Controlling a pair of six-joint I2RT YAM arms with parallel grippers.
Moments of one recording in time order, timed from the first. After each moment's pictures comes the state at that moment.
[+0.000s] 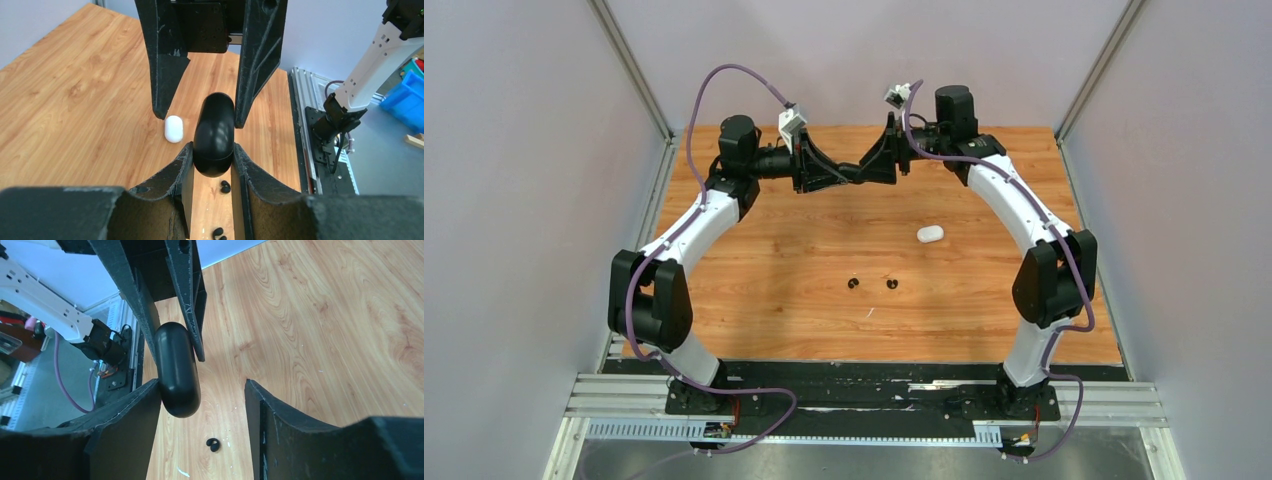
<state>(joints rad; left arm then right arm) -0.29 1.62 1.27 0.31 1.19 -0.24 0.34 1.83 1.72 -0.30 -1.13 -0.02</state>
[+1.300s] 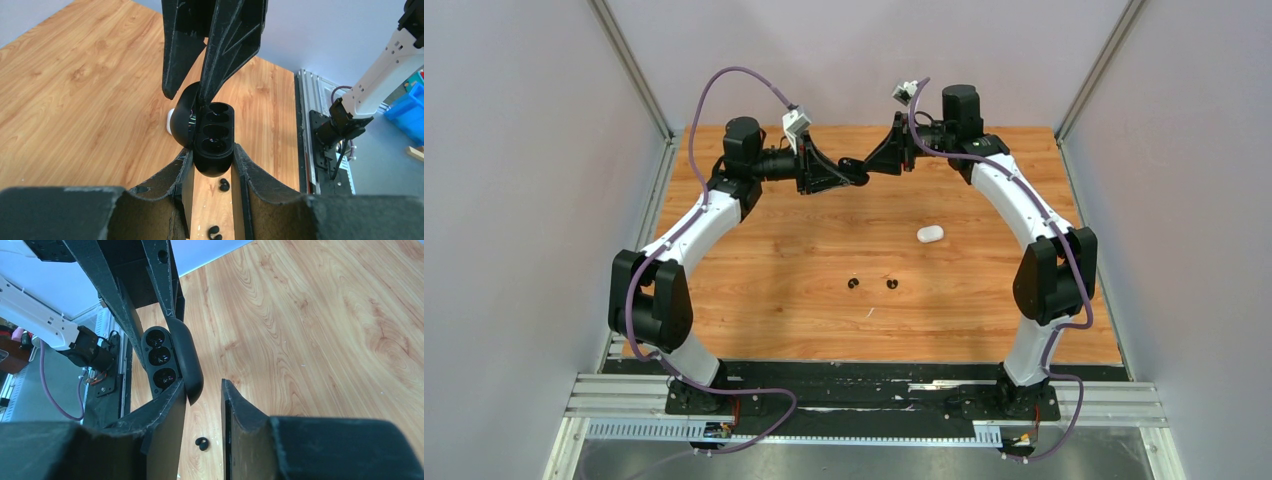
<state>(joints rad) -0.30 1.62 1.27 0.23 1.11 -0.21 0.31 1.85 1.72 -0.25 -1.11 0.03</state>
